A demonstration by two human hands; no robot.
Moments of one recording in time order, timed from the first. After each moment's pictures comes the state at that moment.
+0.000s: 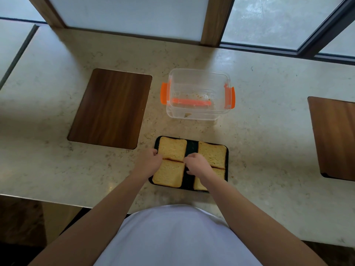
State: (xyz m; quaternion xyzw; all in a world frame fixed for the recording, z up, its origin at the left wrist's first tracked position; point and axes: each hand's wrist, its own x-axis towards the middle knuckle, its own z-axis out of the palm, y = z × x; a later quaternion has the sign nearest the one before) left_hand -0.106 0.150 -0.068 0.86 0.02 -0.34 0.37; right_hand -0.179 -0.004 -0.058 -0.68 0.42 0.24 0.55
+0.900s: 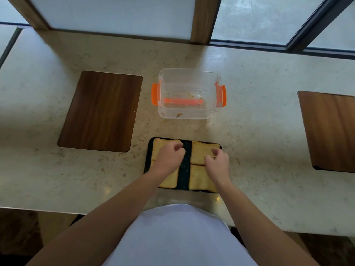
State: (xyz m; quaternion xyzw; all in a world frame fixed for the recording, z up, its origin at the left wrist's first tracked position) left_hand -0.122 0.077 -0.066 0.83 -0.07 -0.34 0.43; right_hand -0.222 -0.056 -0.076 -0.75 0.50 0.05 0.44
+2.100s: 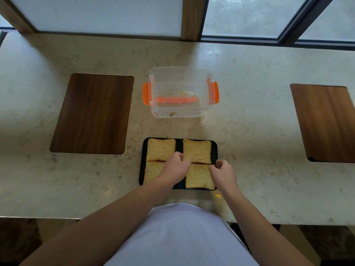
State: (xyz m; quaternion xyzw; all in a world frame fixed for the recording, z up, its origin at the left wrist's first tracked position) left_hand -0.156 0.061 -0.079 0.82 -0.04 -0.43 0.38; right_hand -0.267 -0.068 -0.088 -0.72 0.52 0.07 0.45
